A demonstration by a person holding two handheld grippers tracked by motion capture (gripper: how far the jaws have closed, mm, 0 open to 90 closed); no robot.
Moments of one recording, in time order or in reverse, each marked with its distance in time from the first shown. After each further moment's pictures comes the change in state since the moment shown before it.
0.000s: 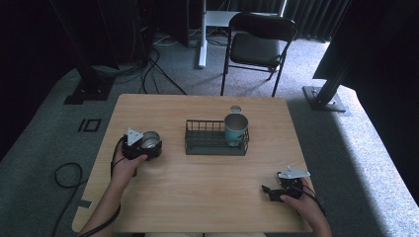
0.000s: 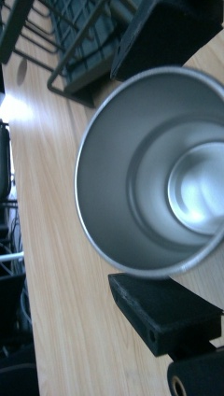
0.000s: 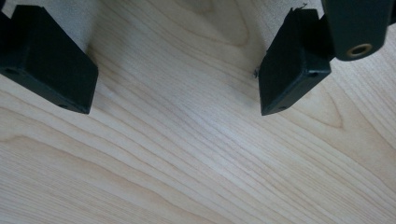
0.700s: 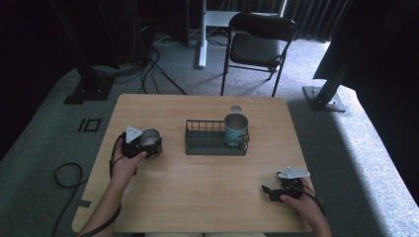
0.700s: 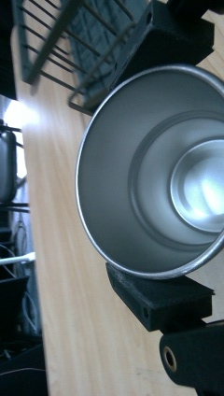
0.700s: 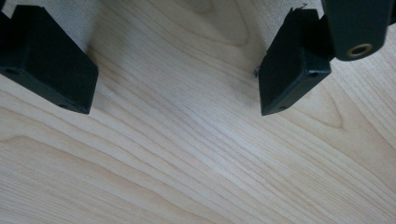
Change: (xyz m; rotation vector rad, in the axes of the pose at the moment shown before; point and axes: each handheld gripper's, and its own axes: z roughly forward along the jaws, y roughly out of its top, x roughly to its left) left arm -0.003 0.019 -0.014 -0.024 -0.016 -0.027; right arm 0.000 0.000 0.000 0.001 0.000 0.001
